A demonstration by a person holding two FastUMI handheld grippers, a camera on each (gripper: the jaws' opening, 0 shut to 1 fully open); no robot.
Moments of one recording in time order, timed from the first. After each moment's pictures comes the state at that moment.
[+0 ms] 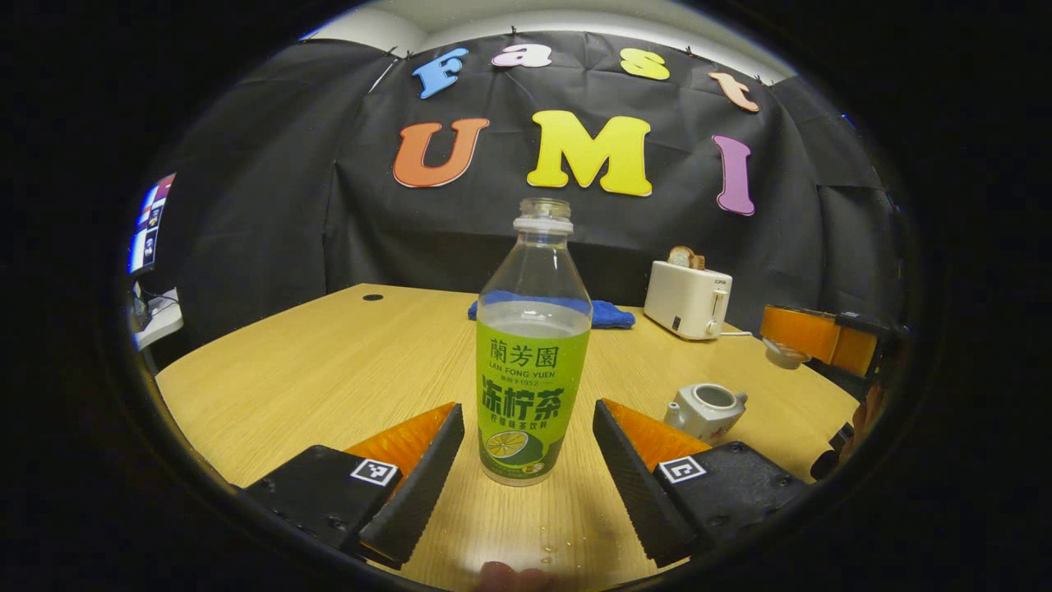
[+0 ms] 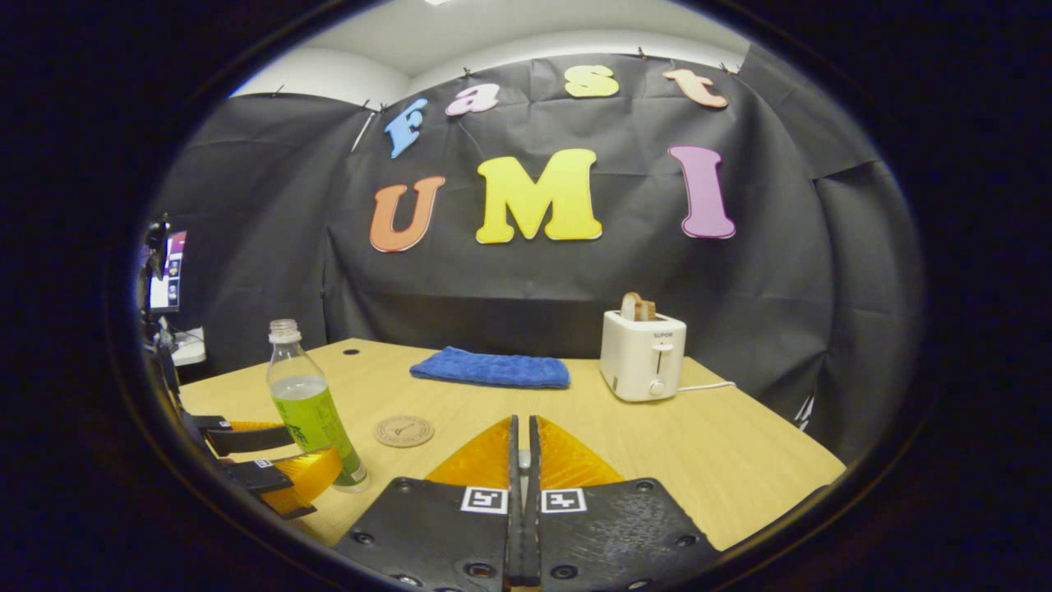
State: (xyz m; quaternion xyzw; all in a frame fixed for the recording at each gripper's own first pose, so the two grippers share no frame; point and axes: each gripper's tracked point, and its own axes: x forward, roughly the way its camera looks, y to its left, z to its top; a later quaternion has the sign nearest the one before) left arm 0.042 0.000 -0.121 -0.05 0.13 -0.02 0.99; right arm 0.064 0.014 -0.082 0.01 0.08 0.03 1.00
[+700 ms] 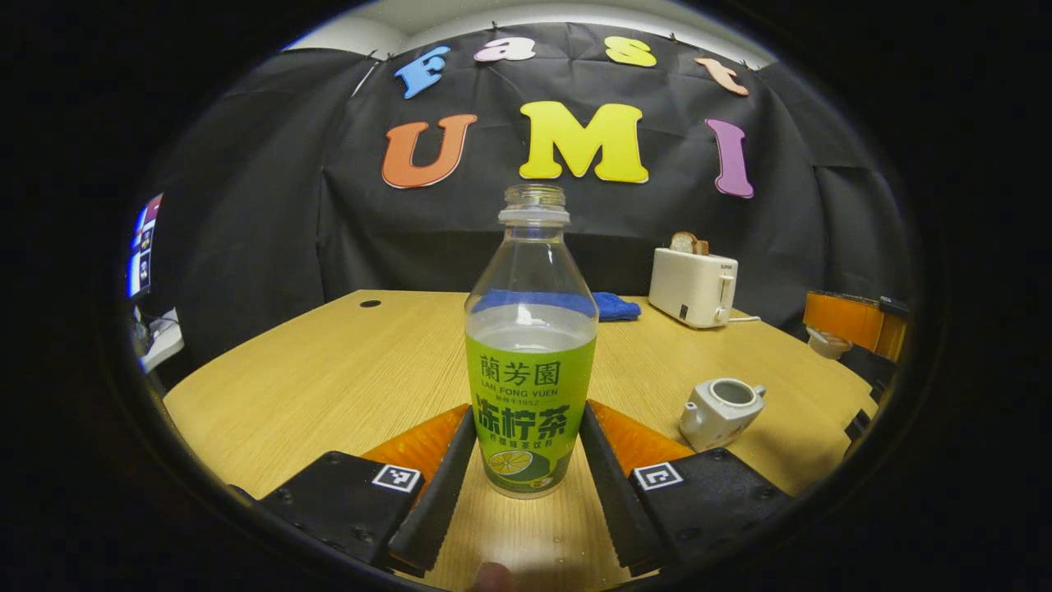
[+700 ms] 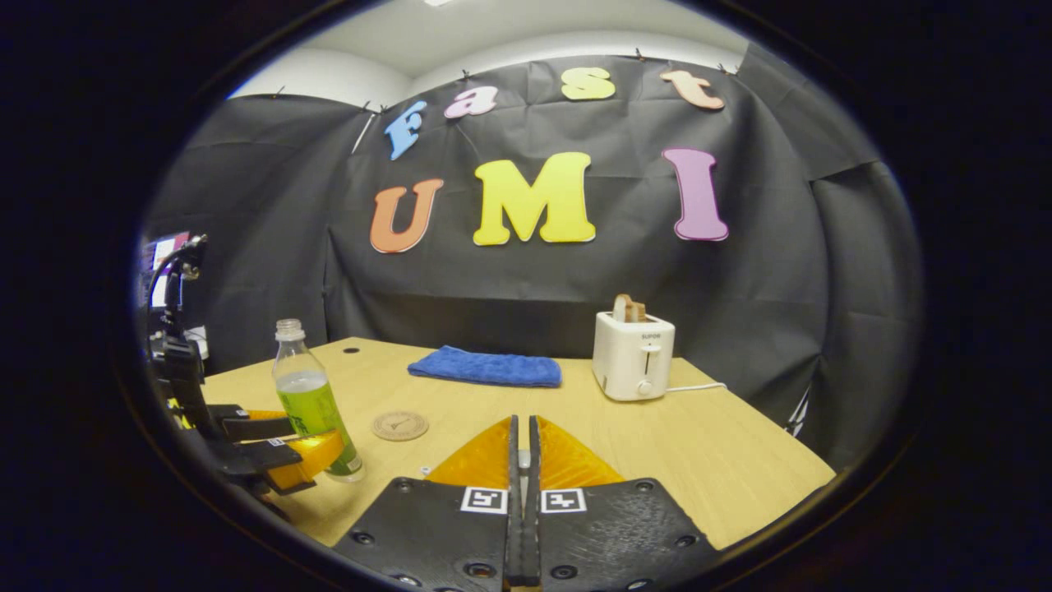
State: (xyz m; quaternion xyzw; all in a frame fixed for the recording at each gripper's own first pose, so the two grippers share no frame) left arm 0.054 0.007 -0.121 0.02 0.15 -0.01 0.99; right arm 0.053 -0.001 -0.081 0.01 0.08 0.03 1.00
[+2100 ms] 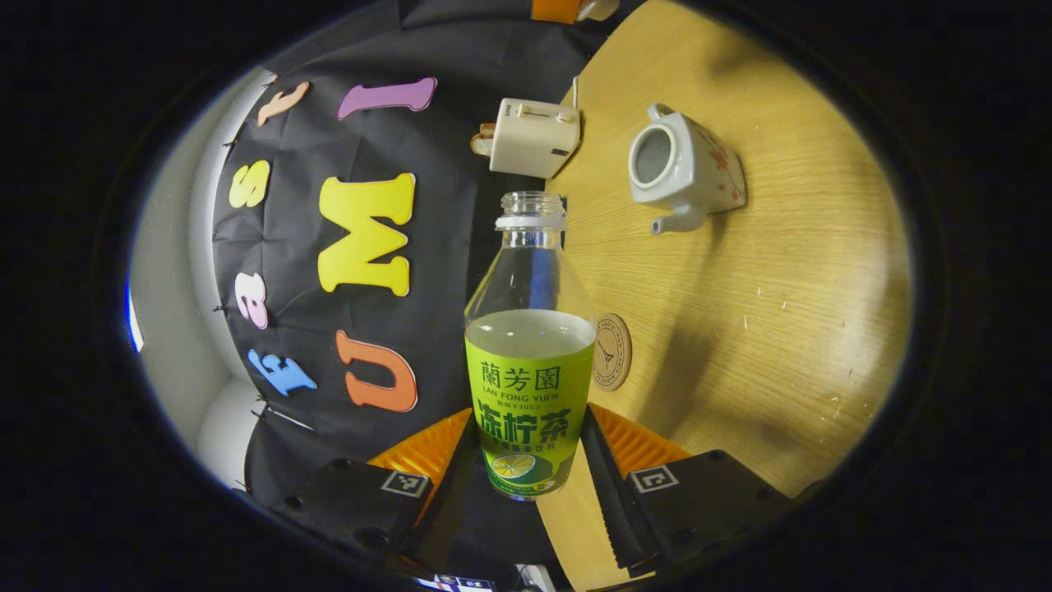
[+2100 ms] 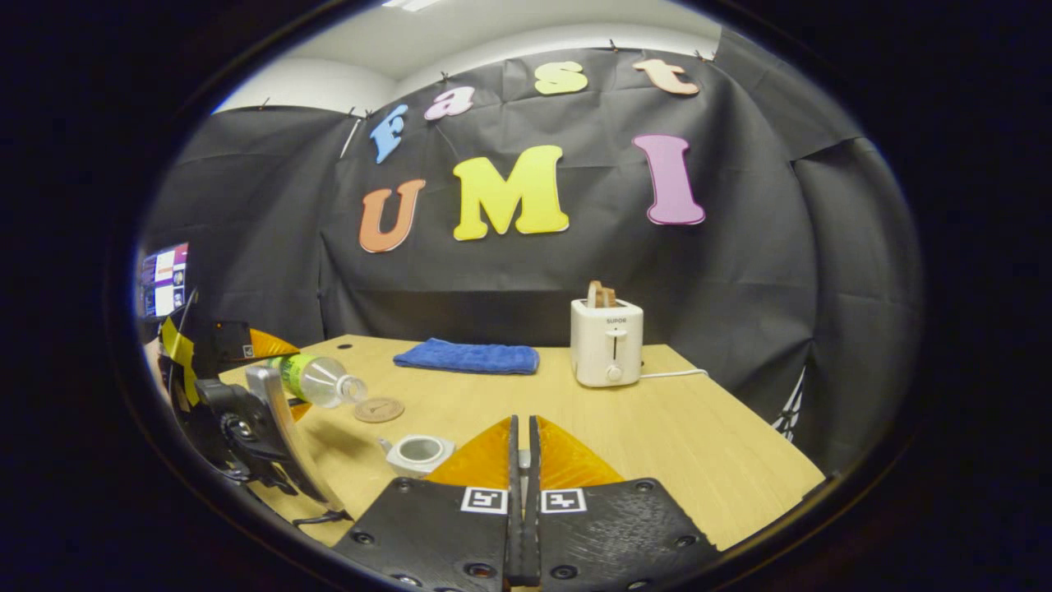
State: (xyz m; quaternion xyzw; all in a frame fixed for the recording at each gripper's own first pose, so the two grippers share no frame) left arm 0.074 0.009 -0.083 0.68 0.13 -0.04 0.72; right arm 0.037 -0.065 -0.095 0.03 0.09 0.03 0.99
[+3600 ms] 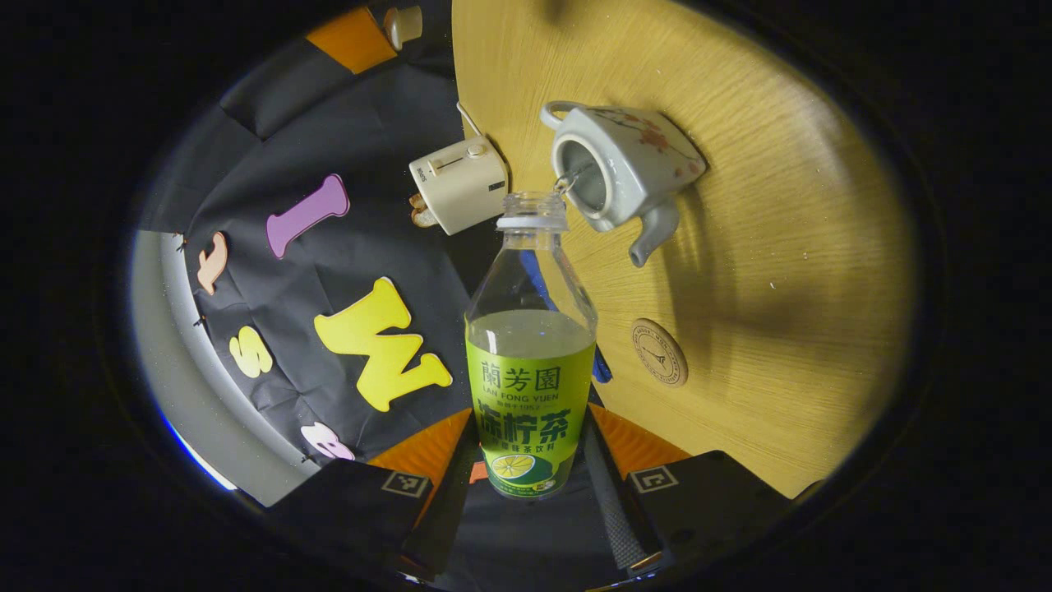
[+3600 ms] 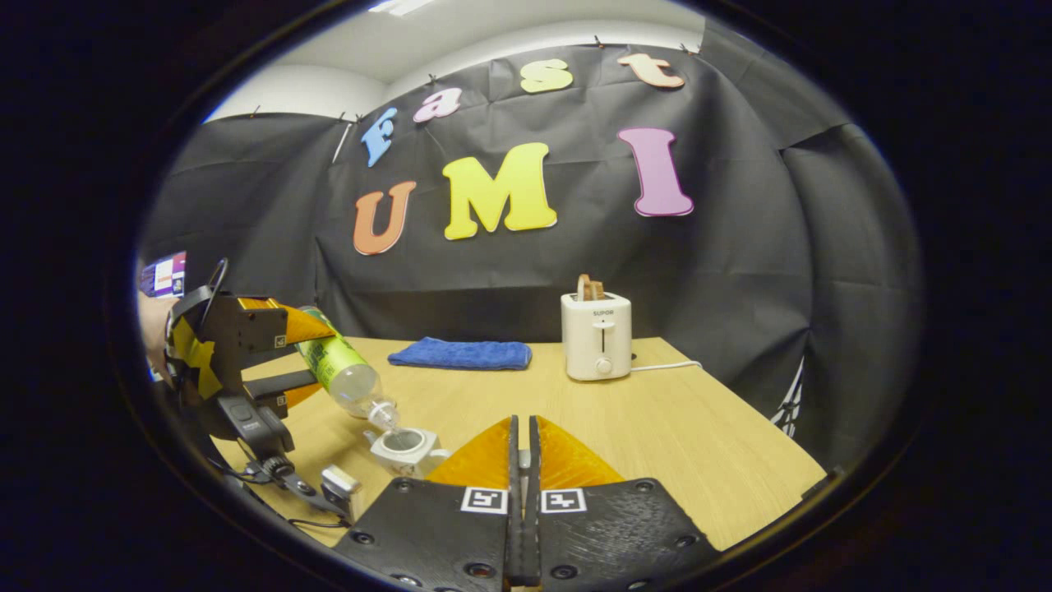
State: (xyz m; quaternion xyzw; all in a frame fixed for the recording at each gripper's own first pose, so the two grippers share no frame) left arm 0.105 -0.040 -0.049 0.85 0.06 -0.05 0.52; right arm 0.035 -0.085 -0.105 0.04 0.10 0.03 0.99
